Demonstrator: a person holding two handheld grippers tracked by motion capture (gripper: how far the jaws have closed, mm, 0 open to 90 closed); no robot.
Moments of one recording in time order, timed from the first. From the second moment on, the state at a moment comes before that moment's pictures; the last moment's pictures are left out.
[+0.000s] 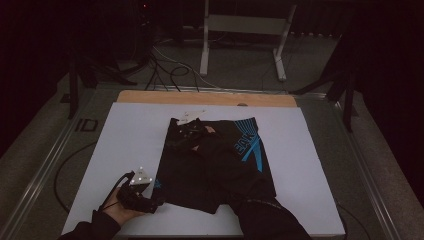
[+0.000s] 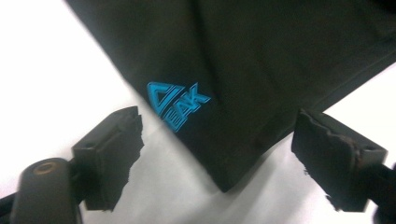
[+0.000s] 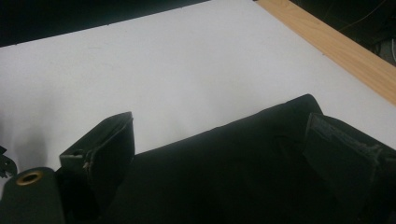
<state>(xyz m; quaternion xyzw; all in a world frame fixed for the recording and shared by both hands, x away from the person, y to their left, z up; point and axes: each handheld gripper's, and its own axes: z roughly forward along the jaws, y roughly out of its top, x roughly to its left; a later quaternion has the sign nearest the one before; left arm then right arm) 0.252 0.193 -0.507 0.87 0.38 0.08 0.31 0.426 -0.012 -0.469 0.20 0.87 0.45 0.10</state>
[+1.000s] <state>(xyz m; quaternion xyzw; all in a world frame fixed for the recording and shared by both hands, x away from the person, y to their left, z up) 0.248 0.181 -0.494 0.86 0.37 0.09 0.33 0.433 -0.002 -0.484 0.20 0.87 0.44 0.09</state>
